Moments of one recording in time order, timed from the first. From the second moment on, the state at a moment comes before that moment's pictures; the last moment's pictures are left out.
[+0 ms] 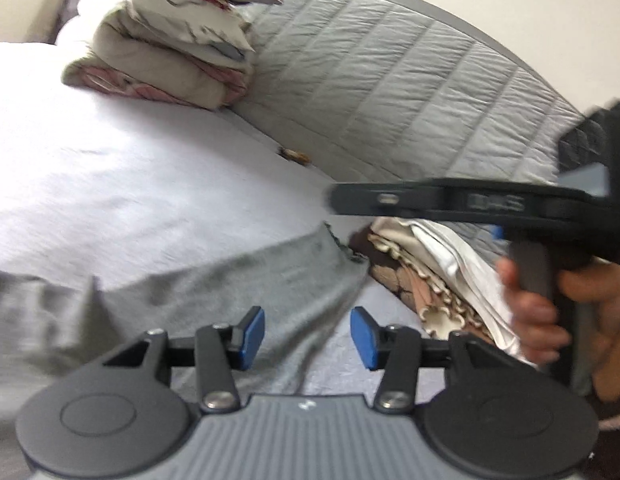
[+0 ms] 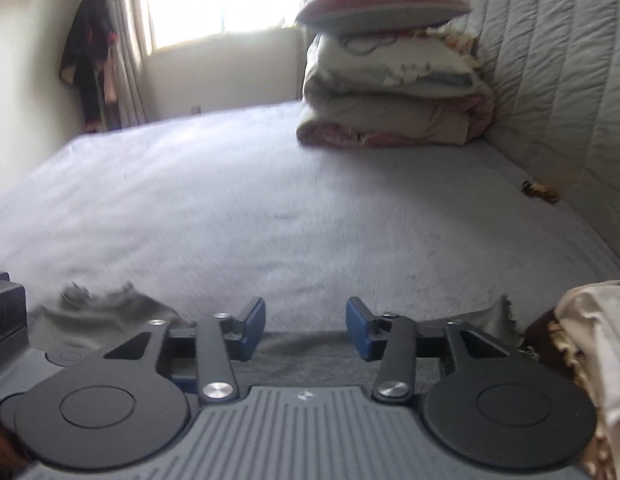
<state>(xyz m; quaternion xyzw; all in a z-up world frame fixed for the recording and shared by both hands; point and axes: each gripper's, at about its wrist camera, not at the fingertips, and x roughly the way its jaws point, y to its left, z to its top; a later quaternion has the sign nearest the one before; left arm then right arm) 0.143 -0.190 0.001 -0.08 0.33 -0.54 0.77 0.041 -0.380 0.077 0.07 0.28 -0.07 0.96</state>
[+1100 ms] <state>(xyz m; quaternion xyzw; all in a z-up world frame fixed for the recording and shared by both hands) 0.007 0.114 0.018 -0.02 0.36 -0.24 0.90 -0.058 -0.119 -0.022 -0.06 0.36 0.18 0.91</state>
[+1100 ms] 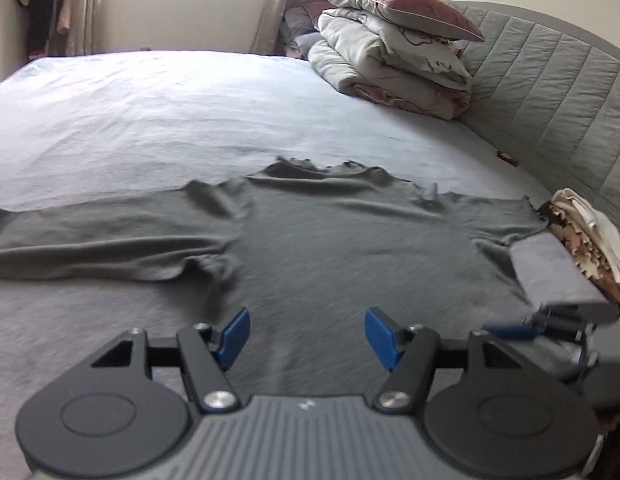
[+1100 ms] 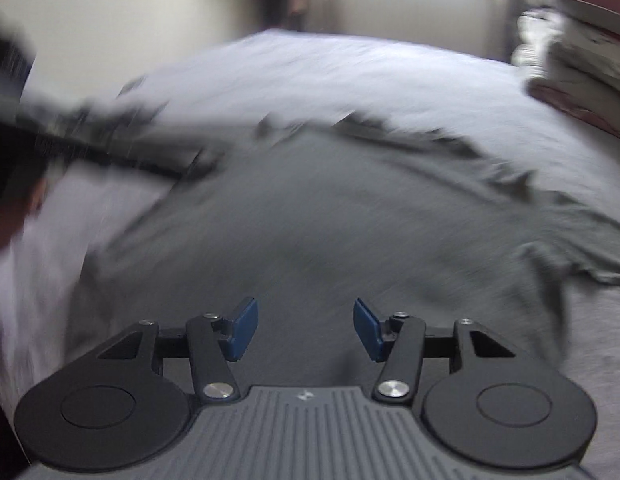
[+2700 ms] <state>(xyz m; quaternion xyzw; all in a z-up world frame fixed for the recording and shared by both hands) 0.038 0.069 -0.033 -0.01 0.33 -0.31 0.89 -0.008 -0.187 -0.033 0.03 0.32 0.09 0.94</state>
